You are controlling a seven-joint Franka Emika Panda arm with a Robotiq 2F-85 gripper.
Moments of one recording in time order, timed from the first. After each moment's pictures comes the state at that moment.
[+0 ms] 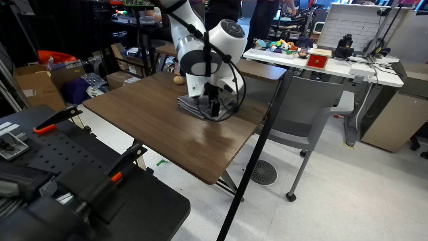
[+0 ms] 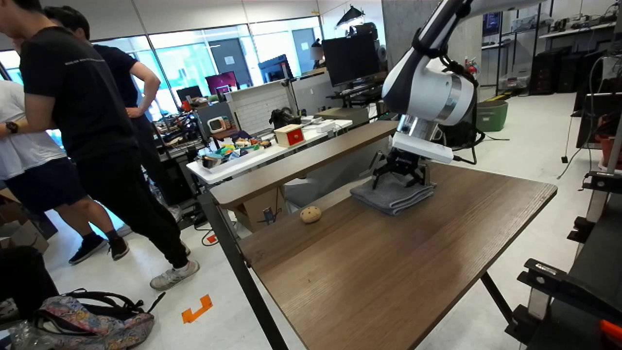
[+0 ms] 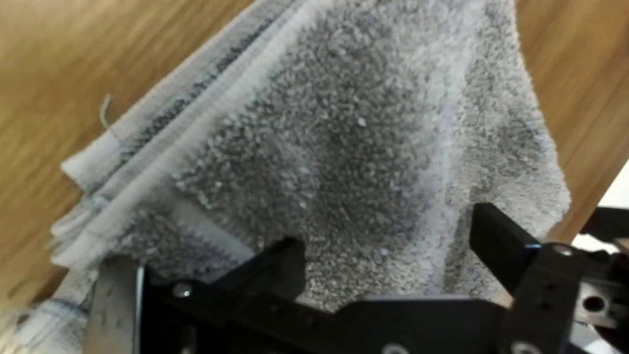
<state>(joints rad) -0.34 1.14 0.27 -1.43 0.43 2.69 0.09</state>
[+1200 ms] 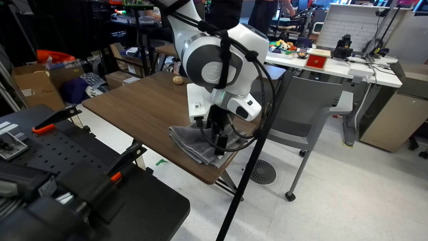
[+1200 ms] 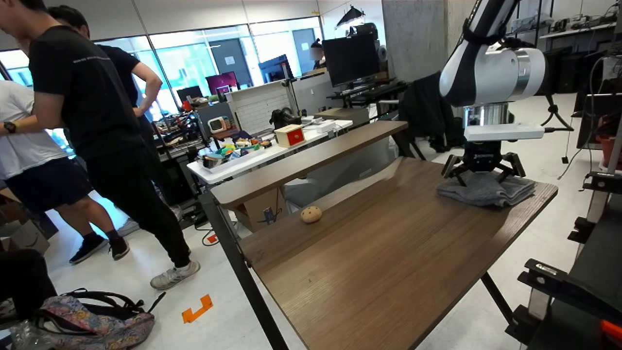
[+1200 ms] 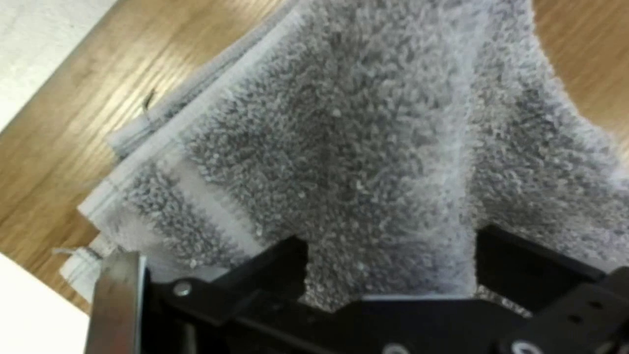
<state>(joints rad) -0.28 0.94 -0.06 -1.74 0.37 2.48 0.16</state>
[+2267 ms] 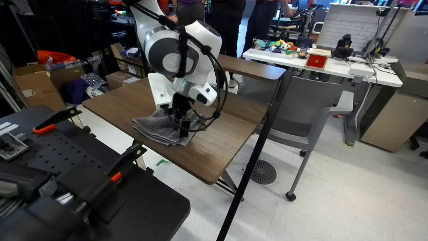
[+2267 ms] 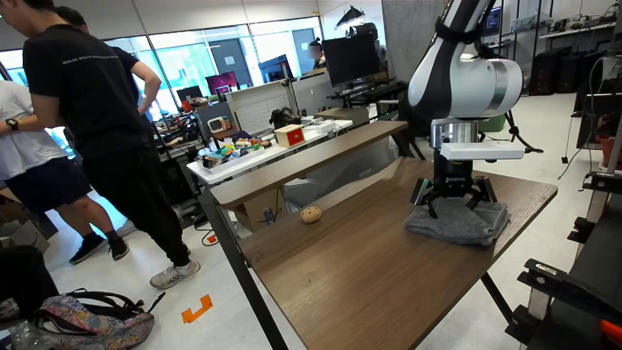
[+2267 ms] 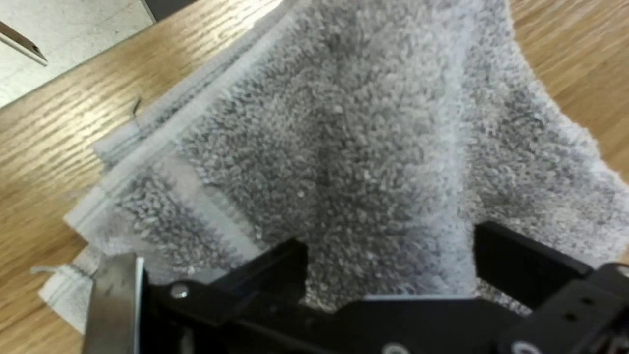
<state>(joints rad) -0.22 0.89 0.09 -1.86 0.37 2.50 0.05</state>
